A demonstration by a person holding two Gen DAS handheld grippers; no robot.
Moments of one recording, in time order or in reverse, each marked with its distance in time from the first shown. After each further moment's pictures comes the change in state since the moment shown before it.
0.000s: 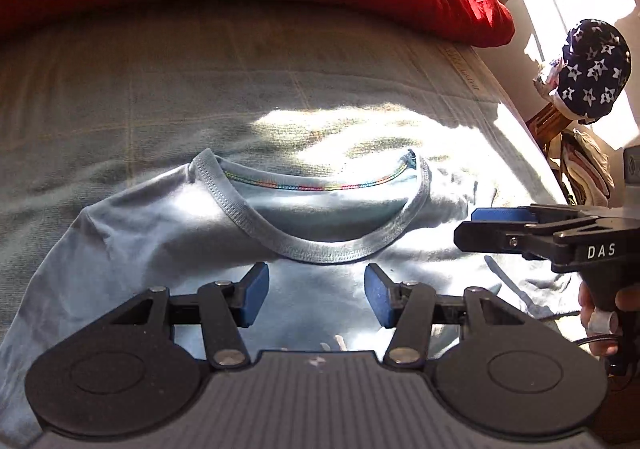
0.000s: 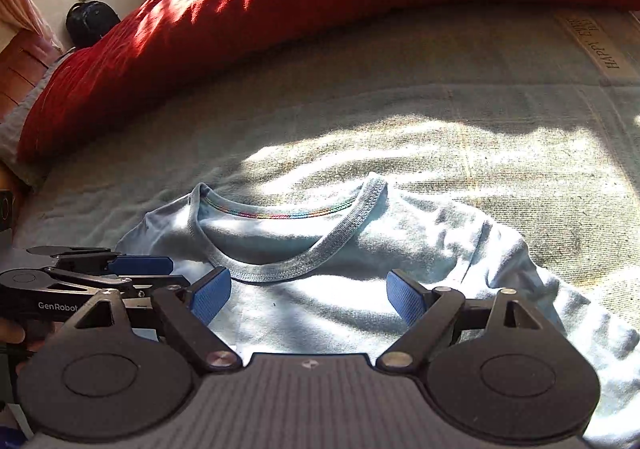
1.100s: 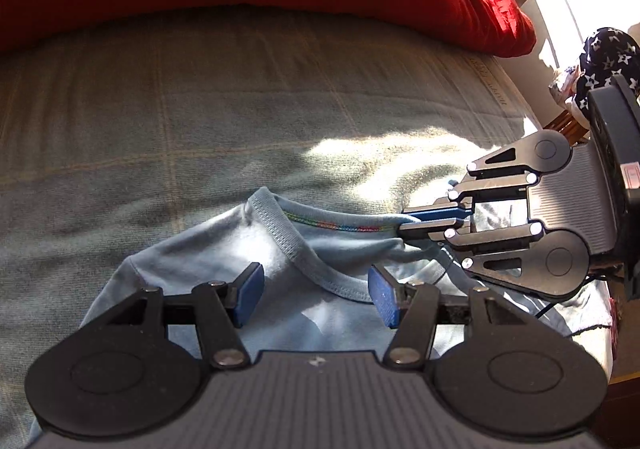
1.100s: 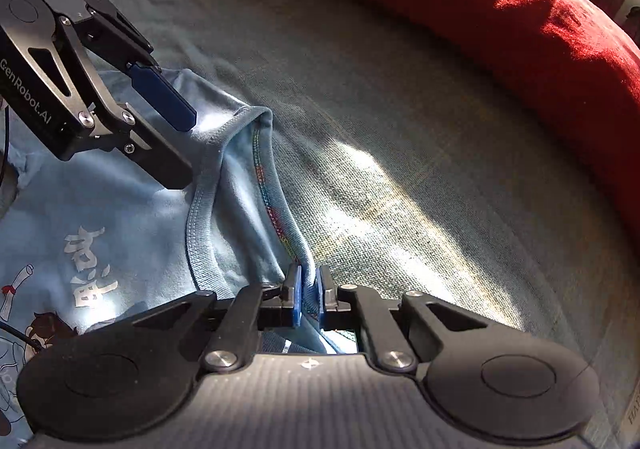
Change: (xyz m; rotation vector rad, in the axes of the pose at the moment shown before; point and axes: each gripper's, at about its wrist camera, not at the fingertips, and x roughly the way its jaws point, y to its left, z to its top) left arm 0.004 0.026 0.025 0.026 -0.011 0.063; right arm 0.089 0.058 0.038 -0.929 0.176 -0.062
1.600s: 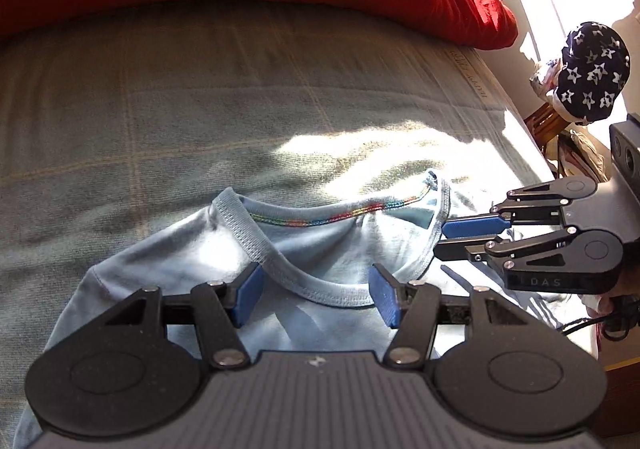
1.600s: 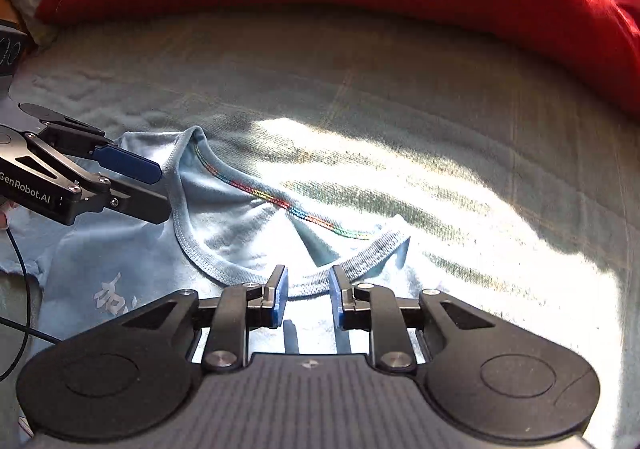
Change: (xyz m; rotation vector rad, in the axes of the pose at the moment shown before) left arm 0.021 0.000 0.006 -0.007 0.053 -0.094; right arm -0.038 -0.036 -0.050 0.533 0.006 0.010
